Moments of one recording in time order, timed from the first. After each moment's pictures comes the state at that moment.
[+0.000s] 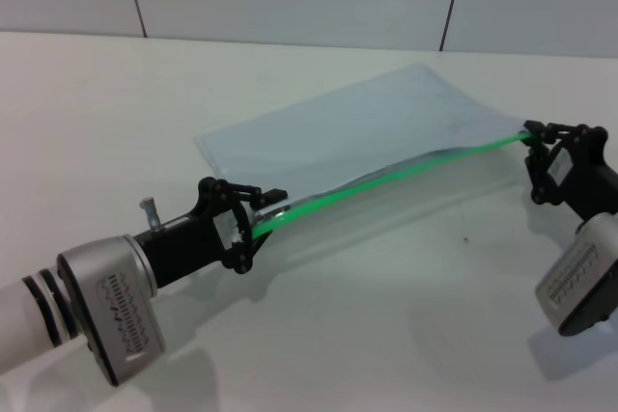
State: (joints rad) left arm -0.51 -2.03 2.21 0.08 0.04 1.23 0.42; right arm 0.60 2.04 0.08 0.19 -1.73 -0.94 -0.91
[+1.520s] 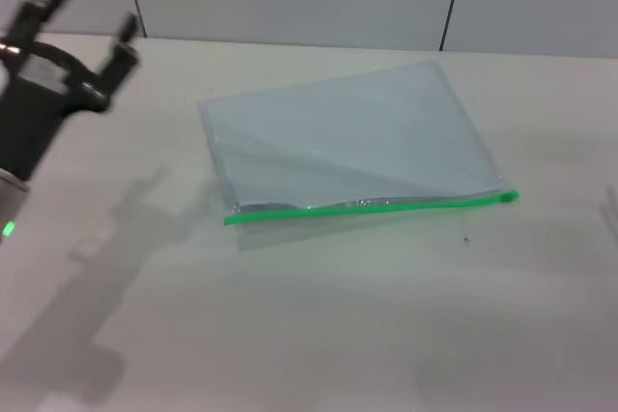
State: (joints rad) left arm -0.46 -2.02 2.20 0.05 -0.57 1.58 -0.02; right arm 0.49 2.04 0.00 0.27 -1.34 -1.50 -0.29
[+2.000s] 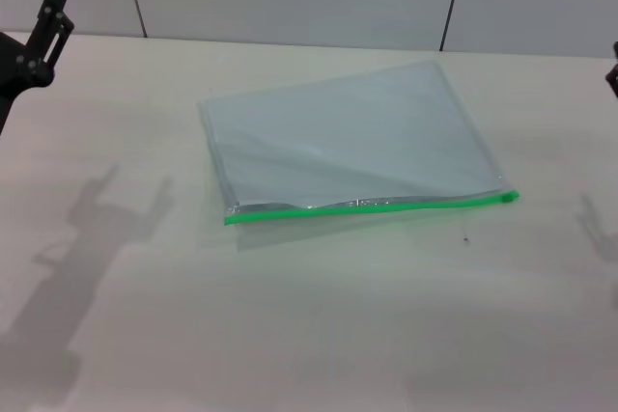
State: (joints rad) left arm -0.44 -2.03 2.20 0.05 -0.73 1.62 -0.24; right arm 0.50 2.04 -0.08 0.28 -1.35 -1.55 -0.08
